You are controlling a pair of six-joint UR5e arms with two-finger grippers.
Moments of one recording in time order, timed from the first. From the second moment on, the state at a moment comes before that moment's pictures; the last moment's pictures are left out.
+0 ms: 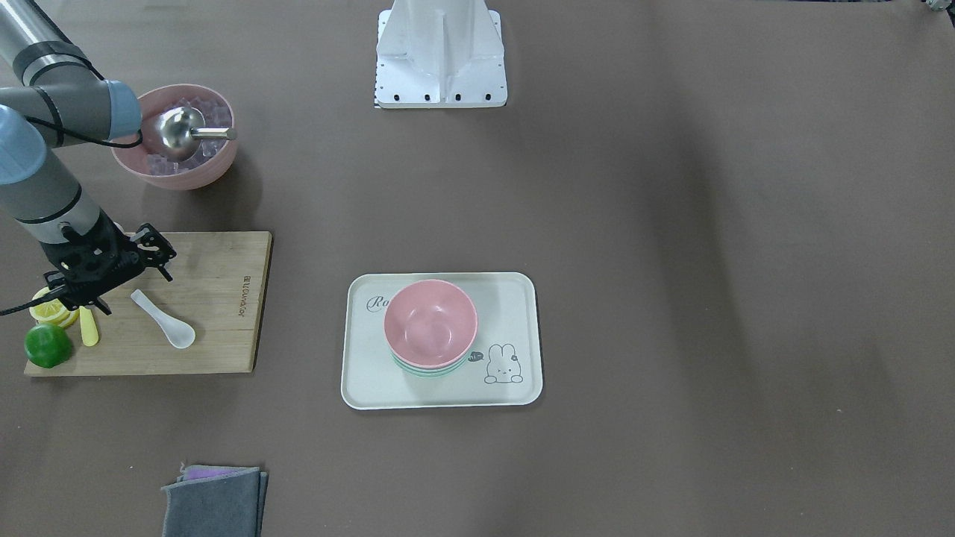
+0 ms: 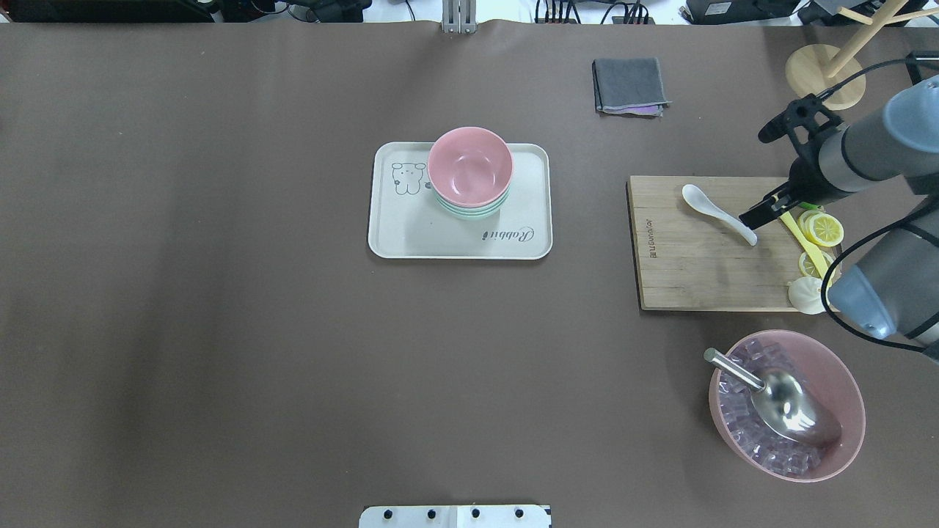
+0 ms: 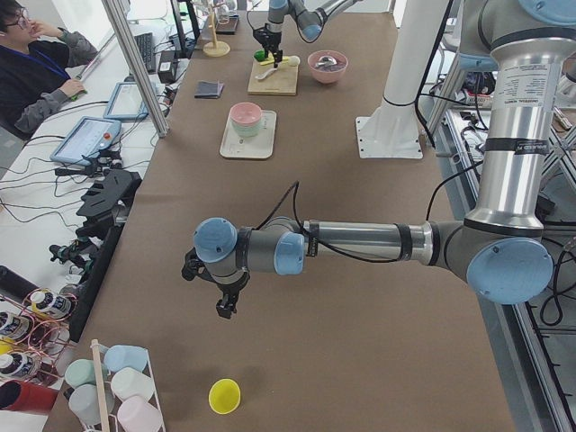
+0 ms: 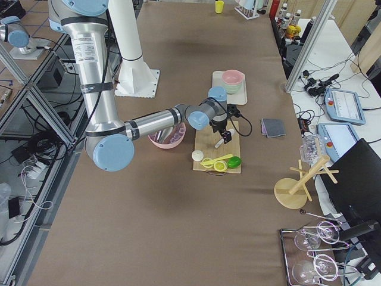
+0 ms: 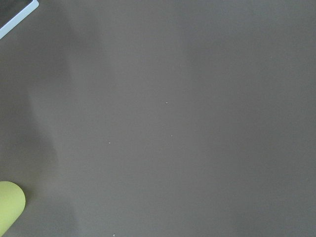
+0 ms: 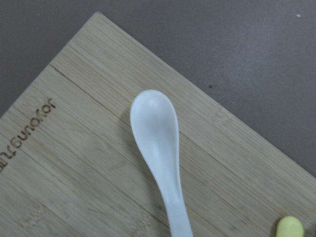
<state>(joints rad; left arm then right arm) -1.55 -1.62 -1.53 -1.60 -2.43 0.23 0.88 -1.39 1.65 -1.17 2.01 0.24</state>
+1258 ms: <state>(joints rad) -1.55 -1.61 -1.54 -1.60 -2.43 0.23 0.90 -1.37 1.56 -1.05 2.07 0.20</state>
